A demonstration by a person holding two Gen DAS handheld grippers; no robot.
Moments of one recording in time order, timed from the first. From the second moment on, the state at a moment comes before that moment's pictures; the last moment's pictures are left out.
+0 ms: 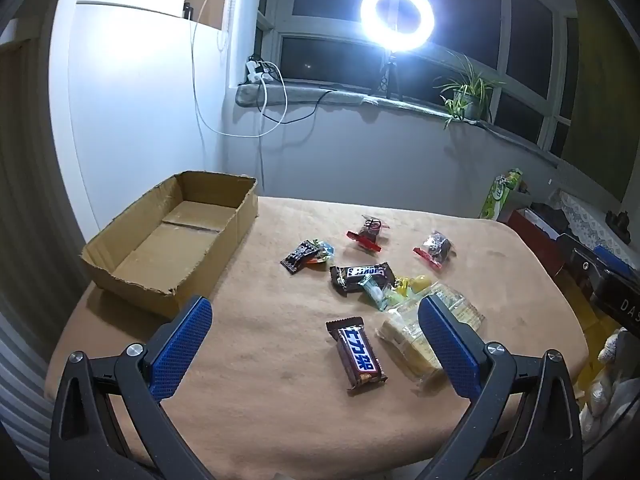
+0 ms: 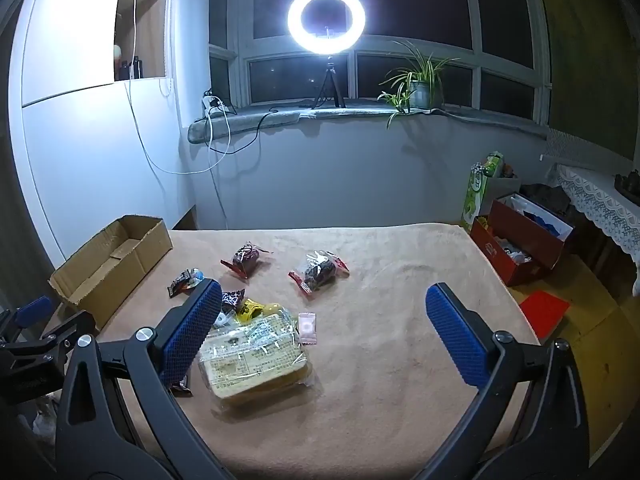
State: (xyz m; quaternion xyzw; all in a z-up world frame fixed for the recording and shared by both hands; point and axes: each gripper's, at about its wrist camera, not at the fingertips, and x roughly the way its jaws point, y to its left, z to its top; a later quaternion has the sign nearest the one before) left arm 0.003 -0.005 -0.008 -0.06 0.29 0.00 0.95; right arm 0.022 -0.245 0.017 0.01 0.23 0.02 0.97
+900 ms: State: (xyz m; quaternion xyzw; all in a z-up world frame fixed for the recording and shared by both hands) left arm 0.007 0.001 -0.008 -0.06 0.30 -0.01 0.95; right arm 0.023 -0.243 0.013 0.01 0.23 0.02 0.97
